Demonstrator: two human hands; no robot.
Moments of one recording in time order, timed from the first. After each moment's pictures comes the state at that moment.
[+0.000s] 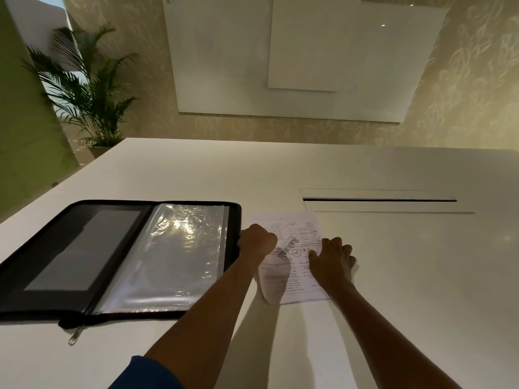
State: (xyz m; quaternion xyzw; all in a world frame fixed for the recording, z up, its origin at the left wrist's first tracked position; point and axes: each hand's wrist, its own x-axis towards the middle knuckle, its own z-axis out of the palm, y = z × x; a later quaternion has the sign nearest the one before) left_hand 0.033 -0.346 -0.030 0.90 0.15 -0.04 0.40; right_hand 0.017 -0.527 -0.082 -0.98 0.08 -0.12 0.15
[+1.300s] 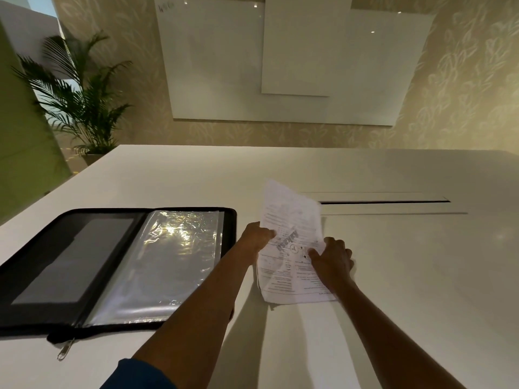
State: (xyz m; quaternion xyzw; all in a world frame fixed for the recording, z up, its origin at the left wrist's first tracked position) left_hand 0.053 -0.343 -0.026 0.73 0.13 -0.10 0.66; right_hand 0.032 -0.539 -0.082 -0.95 0.12 -0.11 0.28
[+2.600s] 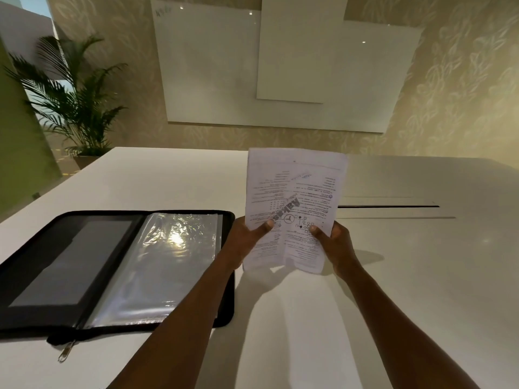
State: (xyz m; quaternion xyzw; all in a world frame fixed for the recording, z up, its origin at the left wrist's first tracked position) left_hand 0.020 -0.311 -0.019 0.69 -0.12 0.05 0.72; right_hand 0.023 -0.546 -0.023 -0.74 -0.08 -0.14 0.65
